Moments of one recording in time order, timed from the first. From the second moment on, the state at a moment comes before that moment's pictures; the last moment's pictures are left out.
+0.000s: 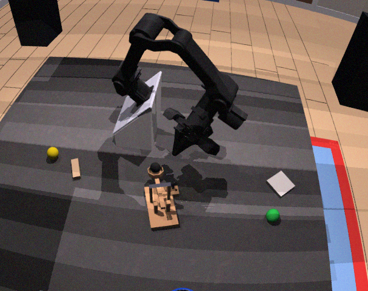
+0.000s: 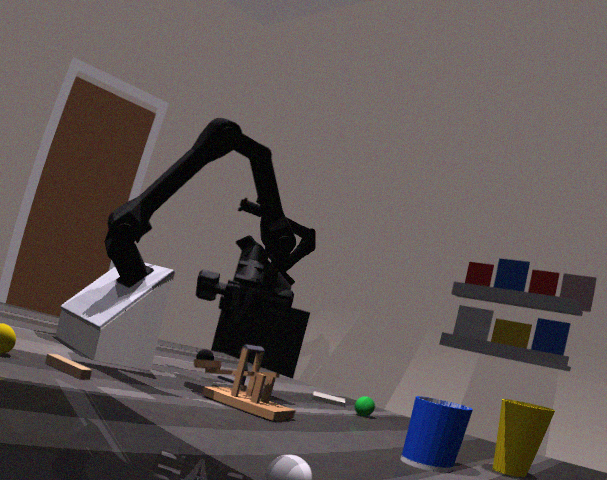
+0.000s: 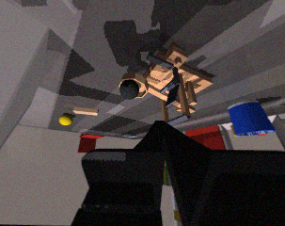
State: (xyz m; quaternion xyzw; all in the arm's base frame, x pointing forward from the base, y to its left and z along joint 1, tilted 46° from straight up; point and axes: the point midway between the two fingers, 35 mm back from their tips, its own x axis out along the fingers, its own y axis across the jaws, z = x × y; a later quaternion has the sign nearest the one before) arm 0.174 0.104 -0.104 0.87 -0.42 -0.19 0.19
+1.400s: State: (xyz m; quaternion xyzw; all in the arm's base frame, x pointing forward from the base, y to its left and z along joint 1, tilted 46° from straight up) arm 0.180 0.064 -0.140 0.87 -0.41 -0.19 0.20
